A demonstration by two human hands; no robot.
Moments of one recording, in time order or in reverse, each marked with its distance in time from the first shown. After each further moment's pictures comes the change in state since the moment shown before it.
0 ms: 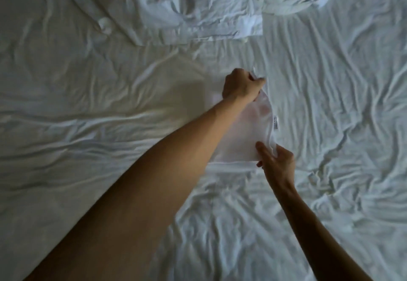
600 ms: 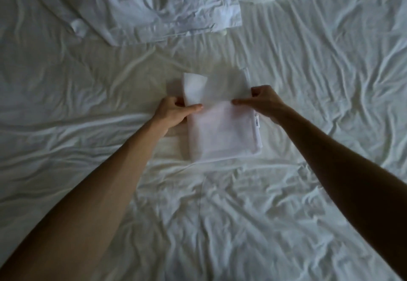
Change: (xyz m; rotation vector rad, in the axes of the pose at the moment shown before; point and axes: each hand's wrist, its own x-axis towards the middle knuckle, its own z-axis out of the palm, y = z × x) left_hand -0.019 -0.104 -0.069 -0.101 -0.119 -0.214; right_hand 0.156 -0.038 -0.003 -0.160 -0.403 -0.033
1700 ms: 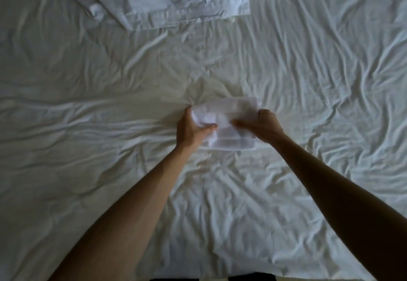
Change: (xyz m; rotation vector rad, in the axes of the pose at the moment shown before) left_hand -0.071 -0.071 0.053 0.149 0.288 0.094; right_hand -0.087 0.051 0.039 -0.346 0.044 0.075
